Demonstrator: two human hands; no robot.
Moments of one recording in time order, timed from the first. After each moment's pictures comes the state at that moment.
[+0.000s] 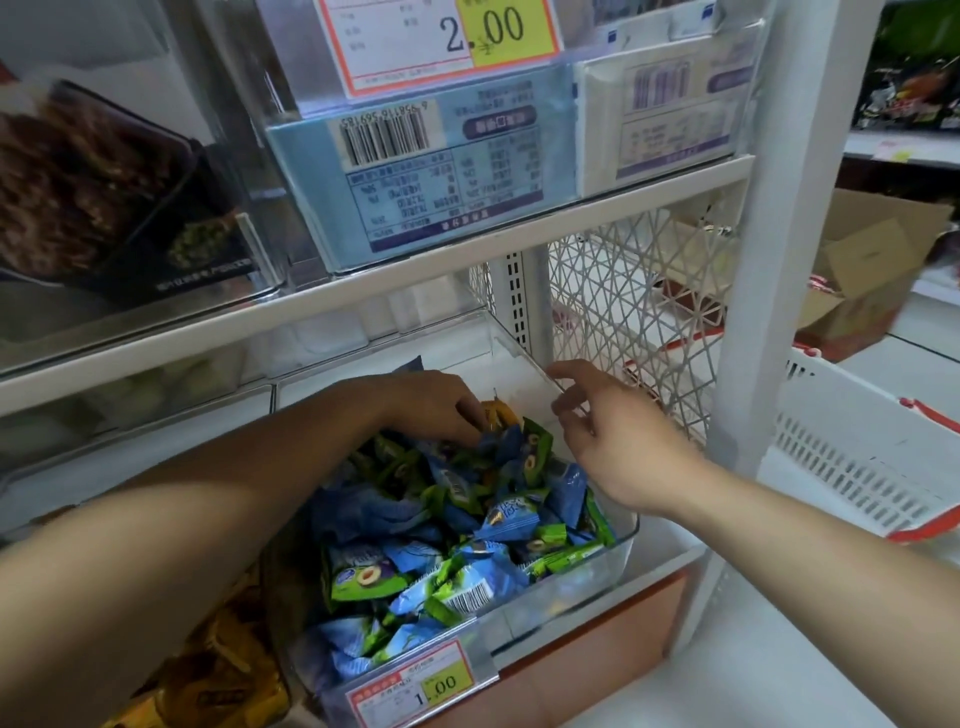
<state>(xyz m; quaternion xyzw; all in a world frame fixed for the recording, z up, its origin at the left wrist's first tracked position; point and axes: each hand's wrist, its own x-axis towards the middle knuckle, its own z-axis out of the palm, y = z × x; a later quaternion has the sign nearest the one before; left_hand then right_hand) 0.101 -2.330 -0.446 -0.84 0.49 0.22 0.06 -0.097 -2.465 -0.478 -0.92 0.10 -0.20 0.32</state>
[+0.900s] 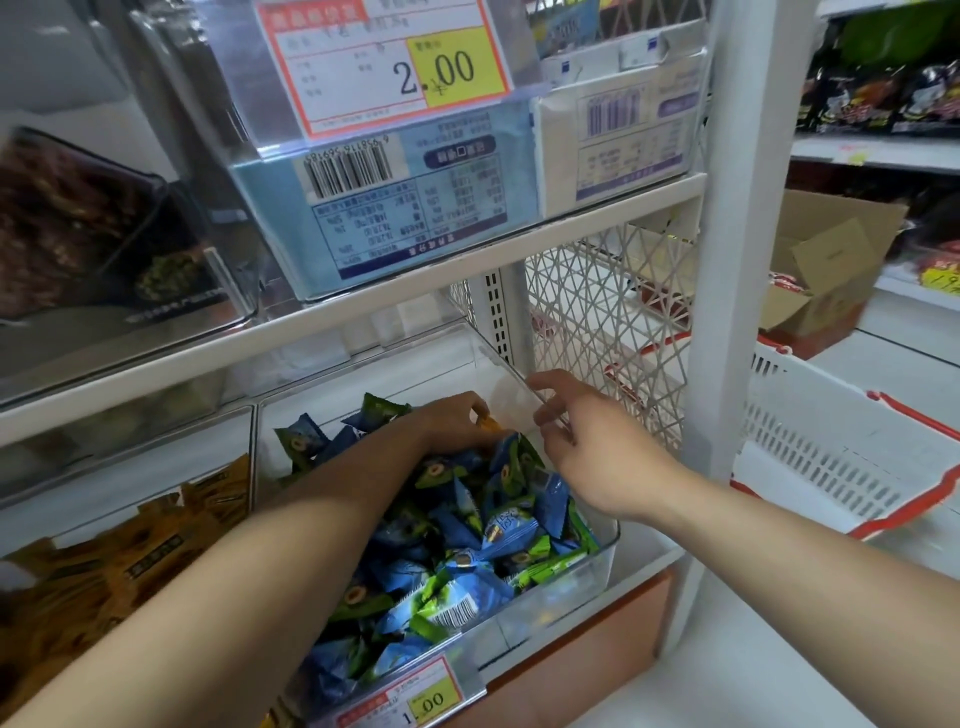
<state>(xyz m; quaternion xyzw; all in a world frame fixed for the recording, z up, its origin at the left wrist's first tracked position) 0.113 -2.368 -0.508 -0.89 0.37 0.23 -0.11 -0.098 -2.466 -0.479 -0.91 0.11 -0.18 0.35</state>
